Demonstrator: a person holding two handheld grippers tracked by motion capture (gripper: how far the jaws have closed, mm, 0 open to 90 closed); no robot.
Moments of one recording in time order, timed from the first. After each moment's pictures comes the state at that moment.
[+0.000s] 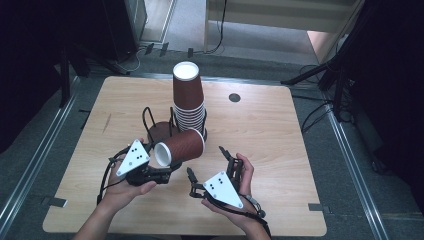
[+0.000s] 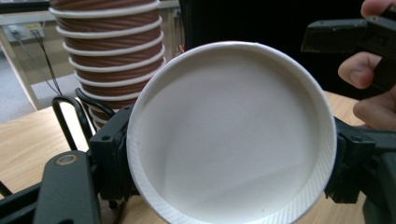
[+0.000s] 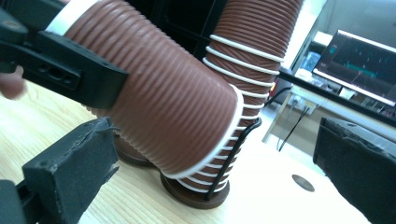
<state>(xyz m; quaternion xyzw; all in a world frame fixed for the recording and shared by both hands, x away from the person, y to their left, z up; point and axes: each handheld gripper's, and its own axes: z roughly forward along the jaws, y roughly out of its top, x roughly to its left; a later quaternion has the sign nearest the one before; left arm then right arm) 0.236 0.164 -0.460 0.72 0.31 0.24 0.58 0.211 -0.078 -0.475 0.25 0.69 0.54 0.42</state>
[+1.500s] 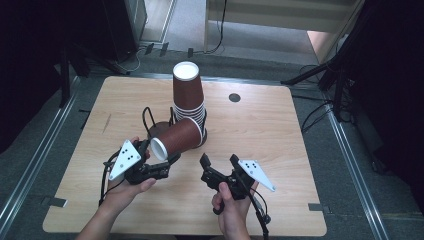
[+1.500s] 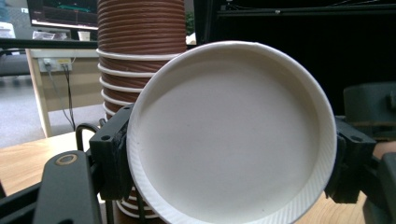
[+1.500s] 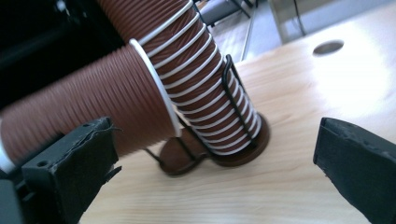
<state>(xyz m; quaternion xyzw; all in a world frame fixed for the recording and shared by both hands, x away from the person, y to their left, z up) 0.235 0.162 -0.468 0.64 0.32 0.27 0.65 0.214 -0.099 -0.454 0.58 0.53 0.60 0.16</state>
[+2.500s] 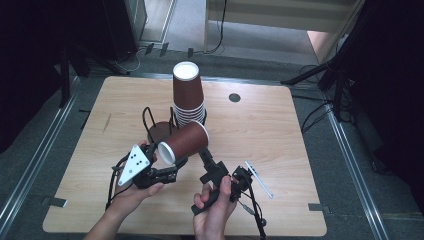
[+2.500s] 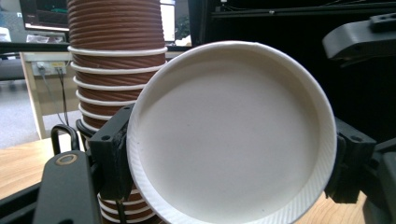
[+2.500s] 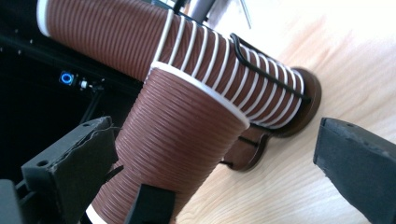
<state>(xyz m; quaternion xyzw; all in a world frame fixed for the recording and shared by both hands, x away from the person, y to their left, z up) 0.230 0.144 -0.475 0.64 0.31 0.27 0.65 0.209 -0.080 -0.449 0.70 0.34 0.63 -0.02</state>
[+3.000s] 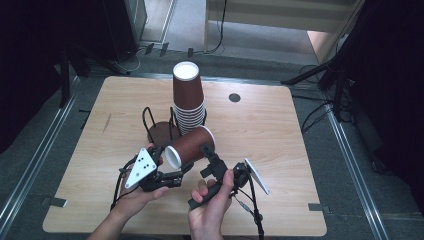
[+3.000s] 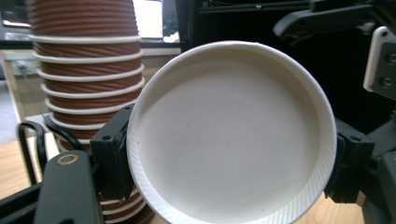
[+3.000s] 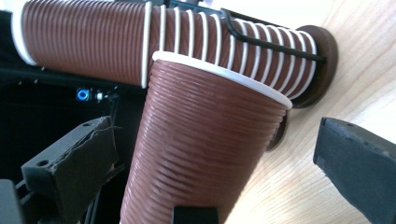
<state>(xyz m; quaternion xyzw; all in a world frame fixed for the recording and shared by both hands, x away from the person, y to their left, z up) 0.229 0.132 -0.482 0.65 0.30 0.25 0.65 0.222 -0.080 -0.454 0.73 0.28 0.61 -0.13</state>
